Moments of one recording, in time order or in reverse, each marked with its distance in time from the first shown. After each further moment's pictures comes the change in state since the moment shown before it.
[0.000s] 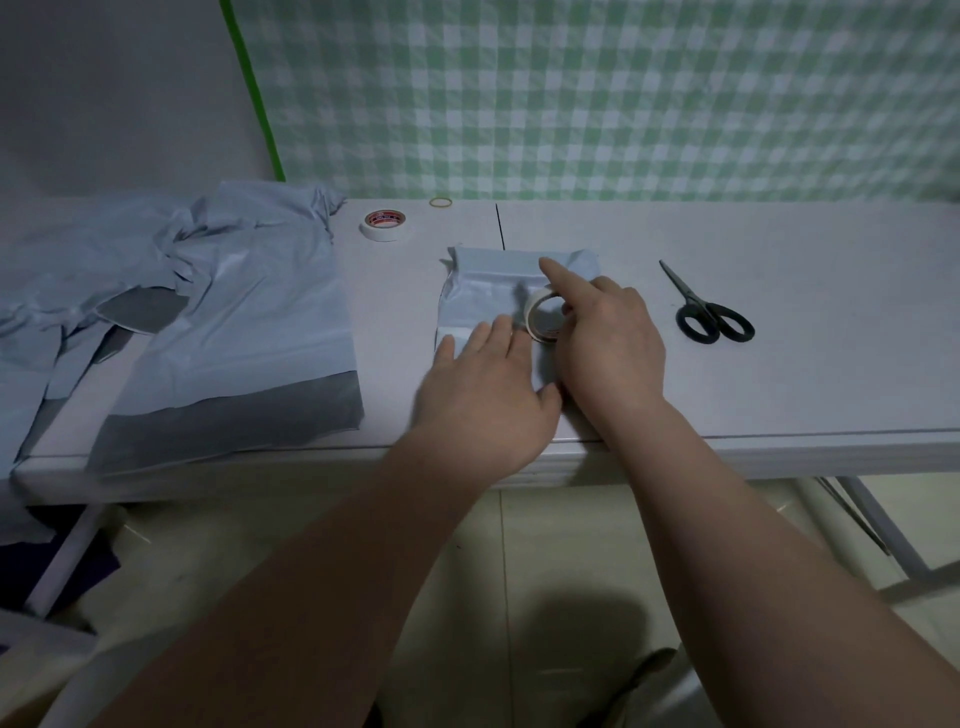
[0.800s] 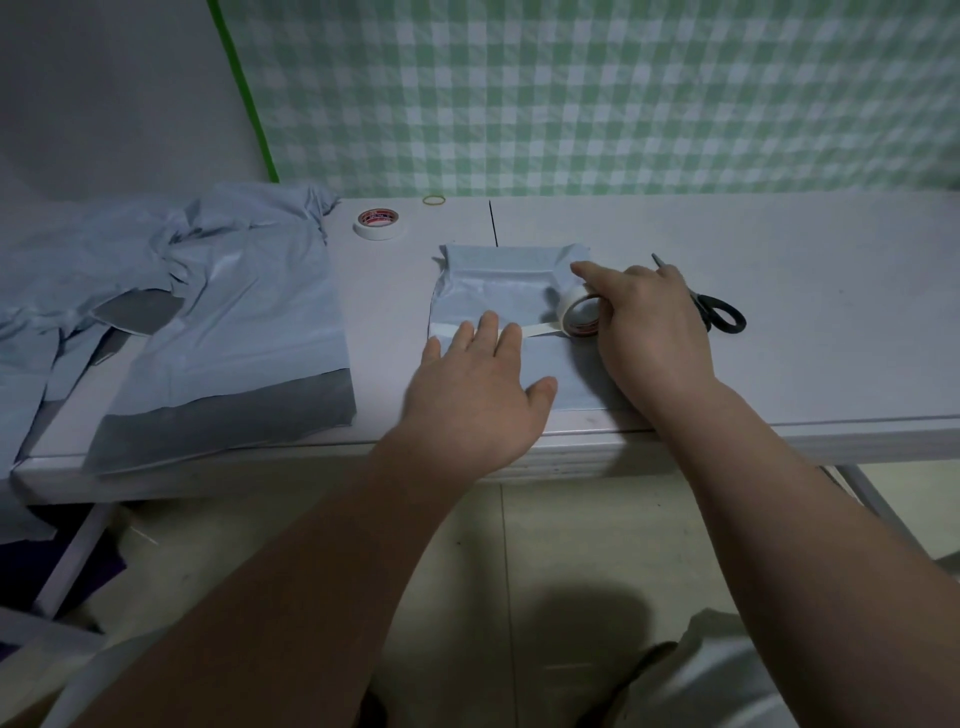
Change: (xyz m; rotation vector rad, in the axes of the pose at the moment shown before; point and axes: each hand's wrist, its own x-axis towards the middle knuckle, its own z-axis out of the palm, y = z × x) left_hand -0.002 -0.001 0.000 0.004 -0.060 -0.032; right_hand 0.005 0.030 -0.026 -0.099 -0.011 -0.095
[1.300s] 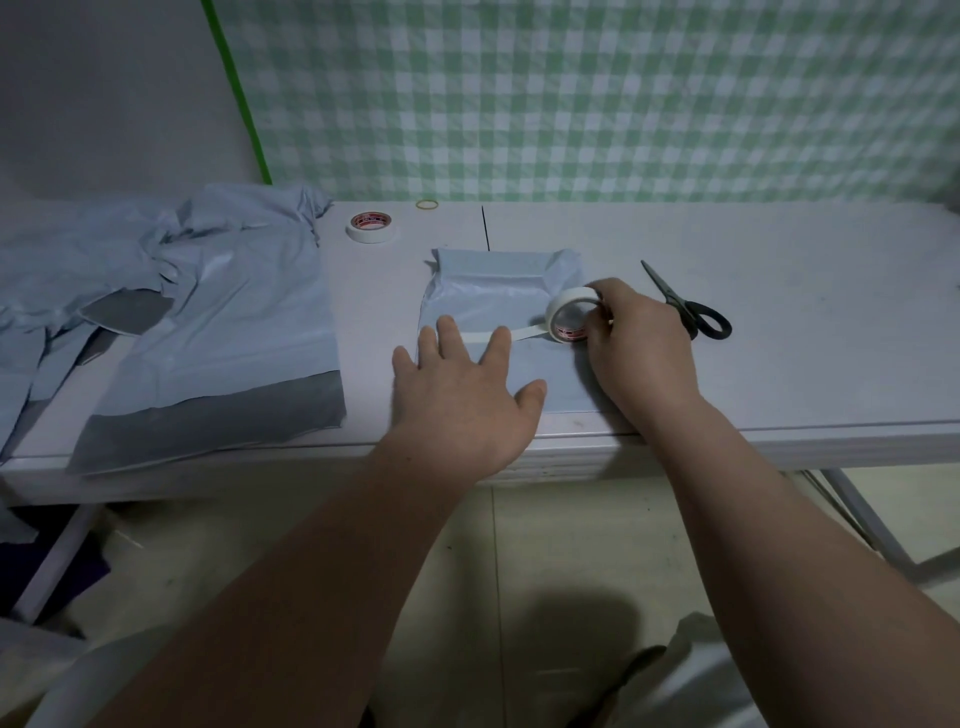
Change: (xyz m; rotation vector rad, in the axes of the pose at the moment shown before) left_hand -0.002 0.004 0.004 0.068 -0.028 -0.146; right_hand -0.005 0.004 0.007 0.109 0.039 0.114
